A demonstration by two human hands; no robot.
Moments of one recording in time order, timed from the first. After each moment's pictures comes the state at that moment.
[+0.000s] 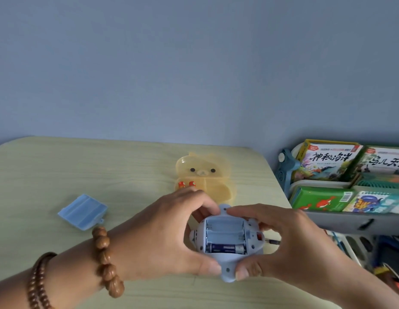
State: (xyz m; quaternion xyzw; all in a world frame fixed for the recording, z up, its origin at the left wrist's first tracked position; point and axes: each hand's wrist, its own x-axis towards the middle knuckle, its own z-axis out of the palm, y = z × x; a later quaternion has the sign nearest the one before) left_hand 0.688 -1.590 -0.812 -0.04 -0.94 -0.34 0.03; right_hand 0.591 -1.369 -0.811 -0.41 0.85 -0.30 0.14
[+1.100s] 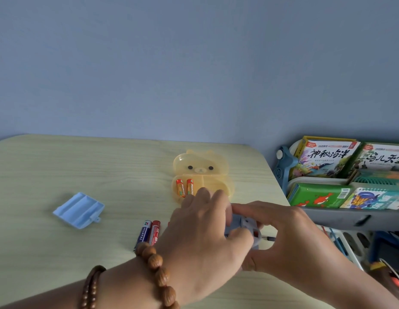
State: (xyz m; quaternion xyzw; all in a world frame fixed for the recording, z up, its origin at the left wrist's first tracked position) left_hand 0.681 -1.530 -0.807 0.08 -0.95 -0.31 0.03; right_hand 0.597 -1.374 -0.810 -0.43 0.84 -0.31 0.10
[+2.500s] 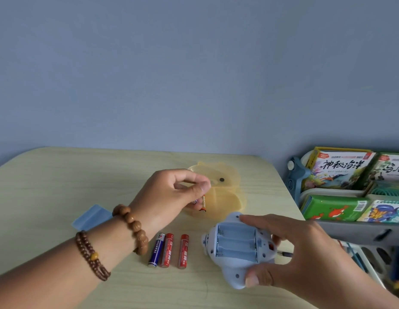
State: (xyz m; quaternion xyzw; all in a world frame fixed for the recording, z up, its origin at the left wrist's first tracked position) left_hand 0.649 -1.622 -0.819 0.13 -0.80 -0.57 0.13; right_hand 0.592 -1.376 -0.811 -0.40 0.86 -0.28 0.11
